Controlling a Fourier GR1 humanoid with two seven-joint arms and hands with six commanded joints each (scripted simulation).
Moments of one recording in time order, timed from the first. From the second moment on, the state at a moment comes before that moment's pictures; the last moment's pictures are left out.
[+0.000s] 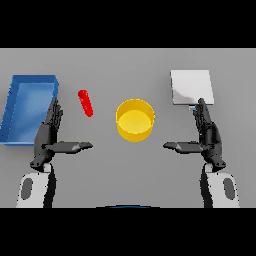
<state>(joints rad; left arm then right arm) 0.00 0.00 0.00 -1.57 0.00 0.00 0.00 0.00 0.00 0.00 -1.57 0.00 0.00 0.00</state>
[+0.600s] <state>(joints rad) 0.05 0.05 -0.10 -1.68 -0.13 0.00 0.06 0.11 -0.05 0.14 -1.71 0.28 -0.07 -0.09</state>
